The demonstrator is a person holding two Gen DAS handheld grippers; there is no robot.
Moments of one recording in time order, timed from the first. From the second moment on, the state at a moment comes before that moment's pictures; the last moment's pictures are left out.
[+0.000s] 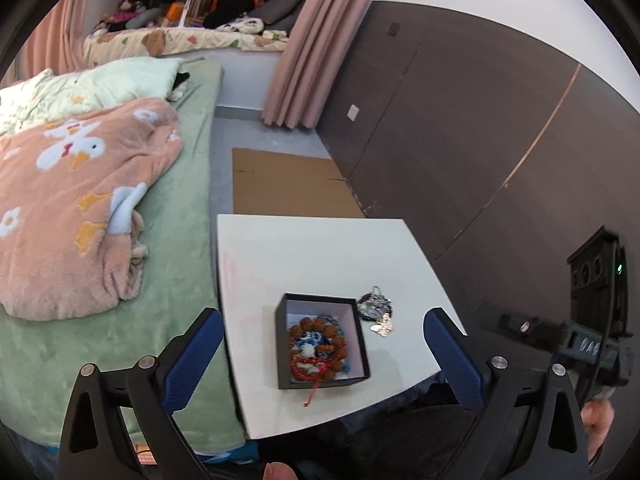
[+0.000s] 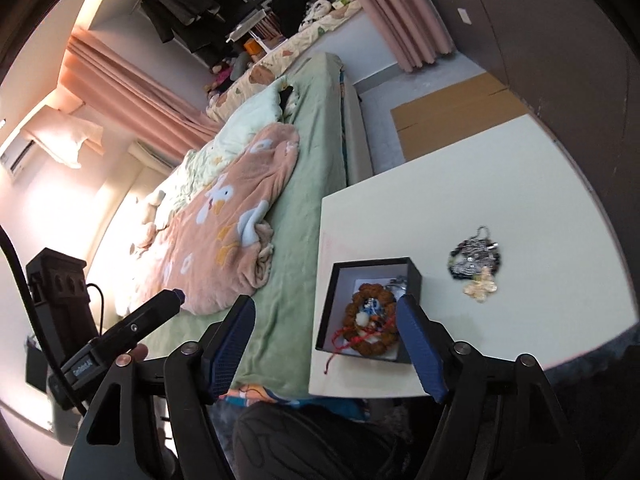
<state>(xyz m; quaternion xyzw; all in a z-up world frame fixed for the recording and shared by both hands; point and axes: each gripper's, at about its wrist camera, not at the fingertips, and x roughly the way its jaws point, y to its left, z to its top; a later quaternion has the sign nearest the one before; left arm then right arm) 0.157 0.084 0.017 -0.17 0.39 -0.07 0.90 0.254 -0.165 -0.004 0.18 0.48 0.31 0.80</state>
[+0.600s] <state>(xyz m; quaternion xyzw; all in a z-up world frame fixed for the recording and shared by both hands) 0.194 -0.014 0.003 -0.06 0.44 -0.08 0.89 0.272 -0.281 -0.032 0.28 0.46 0.25 0.80</state>
